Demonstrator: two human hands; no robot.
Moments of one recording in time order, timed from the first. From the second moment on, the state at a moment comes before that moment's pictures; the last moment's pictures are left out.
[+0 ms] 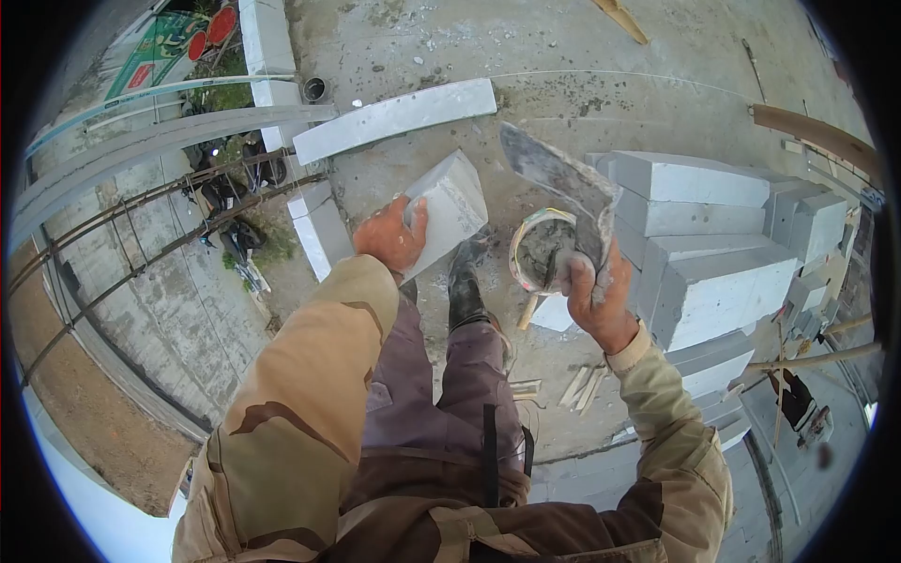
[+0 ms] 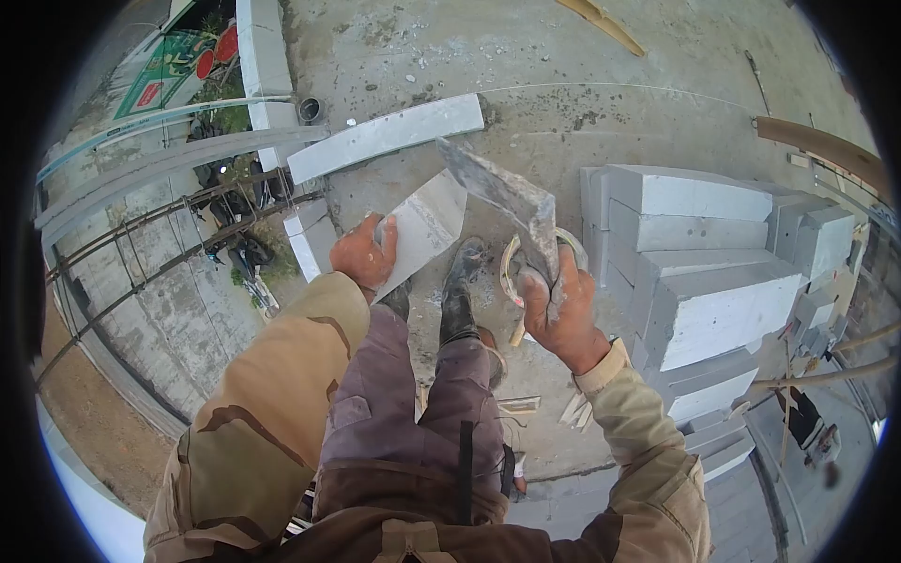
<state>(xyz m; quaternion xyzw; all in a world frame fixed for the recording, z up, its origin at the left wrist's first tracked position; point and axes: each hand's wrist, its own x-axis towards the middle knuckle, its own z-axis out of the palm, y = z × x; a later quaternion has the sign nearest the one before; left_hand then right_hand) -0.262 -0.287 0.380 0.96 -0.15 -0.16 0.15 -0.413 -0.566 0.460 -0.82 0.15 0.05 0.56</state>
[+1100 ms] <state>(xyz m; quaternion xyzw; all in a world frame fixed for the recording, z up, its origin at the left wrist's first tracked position) -0.262 -0.297 0.386 0.96 -0.14 -0.21 0.10 -0.398 -0.546 0.440 -0.84 0.15 -0.15 0.50</state>
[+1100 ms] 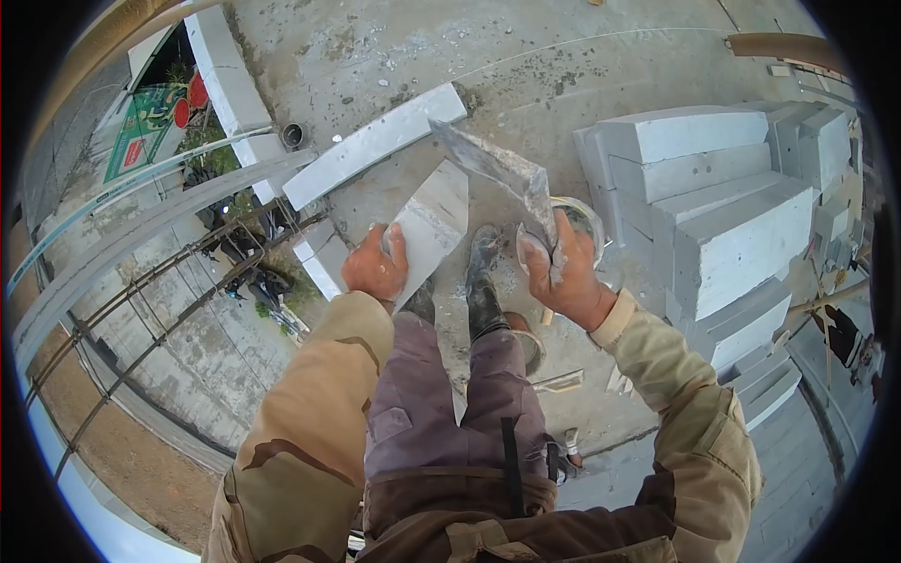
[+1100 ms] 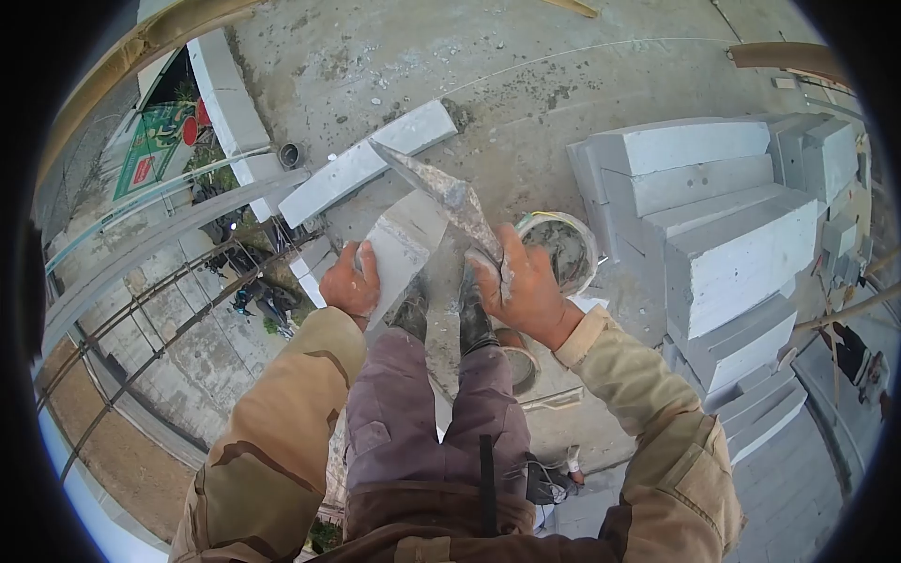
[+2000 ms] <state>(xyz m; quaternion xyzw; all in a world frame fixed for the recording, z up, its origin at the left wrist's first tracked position) -0.263 -0.284 0.375 0.96 -0.19 -0.16 0.14 -0.351 -0.549 0.369 -0.80 0.25 0.16 0.52</state>
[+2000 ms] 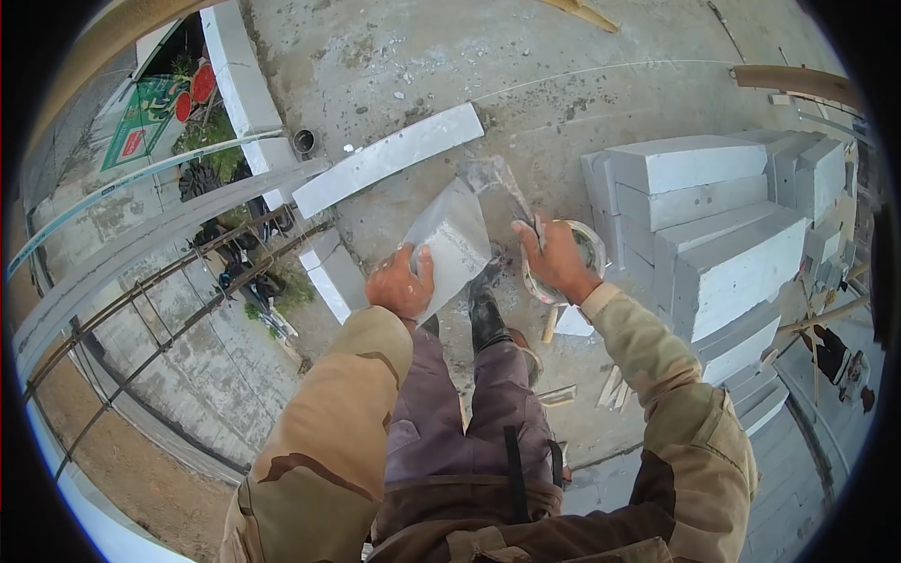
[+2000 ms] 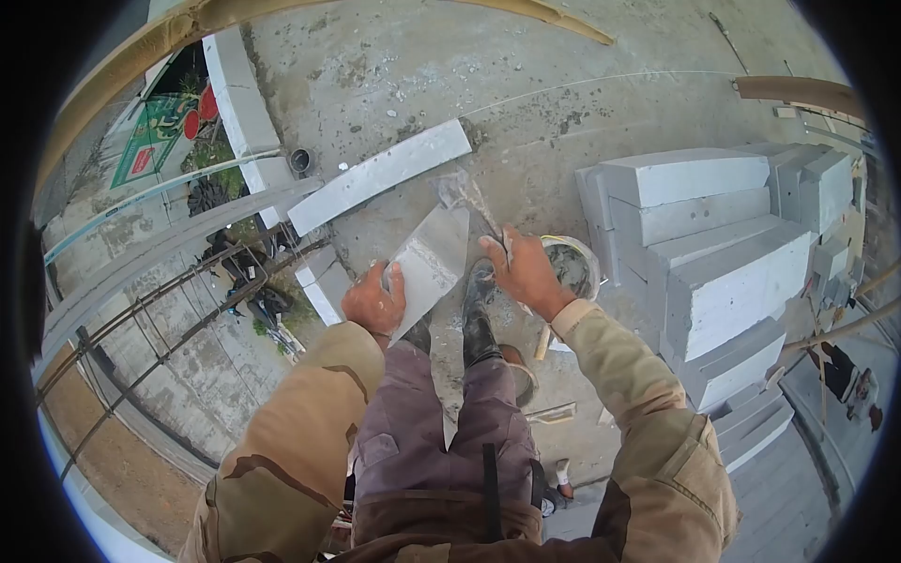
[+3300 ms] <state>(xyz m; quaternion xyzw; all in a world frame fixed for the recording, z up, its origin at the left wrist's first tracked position) -0.265 -0.288 0.368 0.96 -0.19 -0.15 0.13 -0.383 -0.540 0.374 -0.82 0.20 0.13 0.52</state>
